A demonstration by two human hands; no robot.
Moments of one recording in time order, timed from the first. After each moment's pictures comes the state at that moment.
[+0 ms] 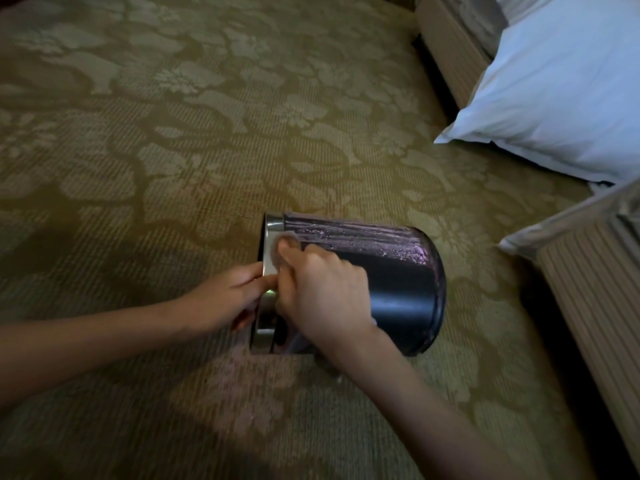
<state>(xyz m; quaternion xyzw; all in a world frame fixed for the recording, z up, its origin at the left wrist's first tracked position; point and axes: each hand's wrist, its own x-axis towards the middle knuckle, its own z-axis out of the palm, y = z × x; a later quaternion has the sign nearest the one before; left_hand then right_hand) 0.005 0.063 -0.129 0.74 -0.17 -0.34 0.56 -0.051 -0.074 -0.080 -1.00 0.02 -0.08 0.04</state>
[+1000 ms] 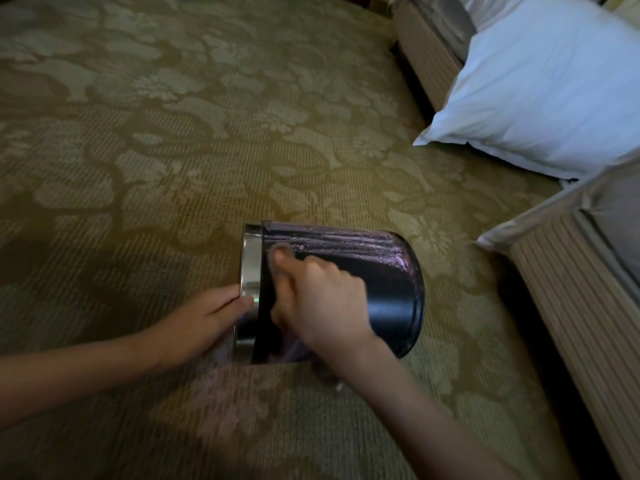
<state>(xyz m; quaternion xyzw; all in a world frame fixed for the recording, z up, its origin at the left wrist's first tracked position) -0.027 0.064 -0.110 0.73 -0.20 -0.34 0.56 -0.073 -0.093 -0.074 -1.00 0.04 -0.06 0.06</state>
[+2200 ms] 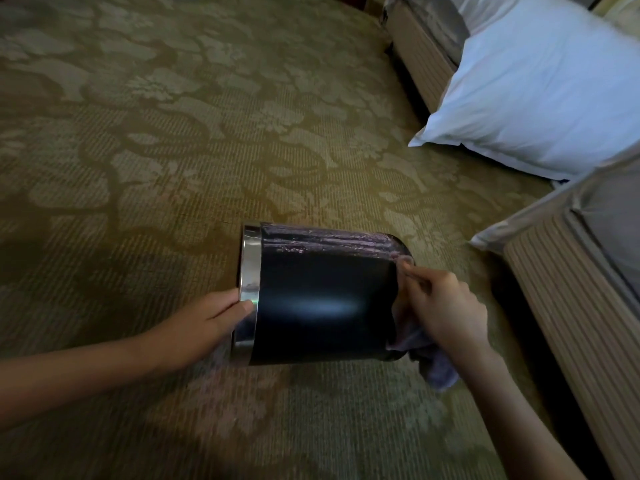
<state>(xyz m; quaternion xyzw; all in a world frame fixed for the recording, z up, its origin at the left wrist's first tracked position) -0.032 0.069 -0.112 0.74 -0.22 -0.33 0.54 -0.120 -0.221 -0.062 -0.94 0.32 -0.03 0.09</state>
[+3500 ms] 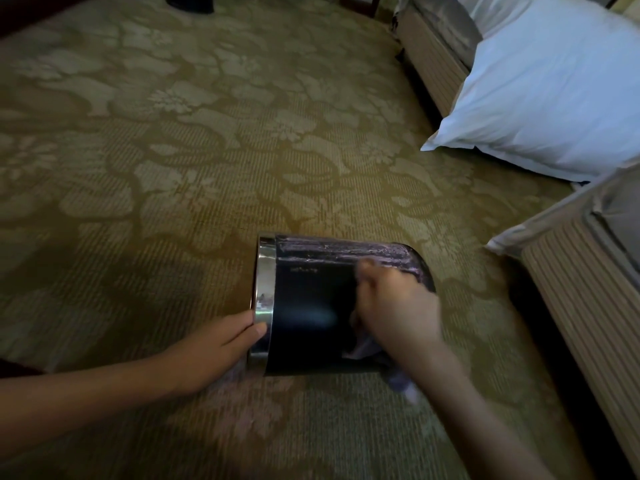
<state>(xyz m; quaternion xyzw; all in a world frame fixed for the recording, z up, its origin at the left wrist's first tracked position) -0.039 0.085 -0.129 0.76 -0.25 -0.34 0.49 -0.094 -0.147 -0.062 -0.98 0.19 -0.03 0.02</state>
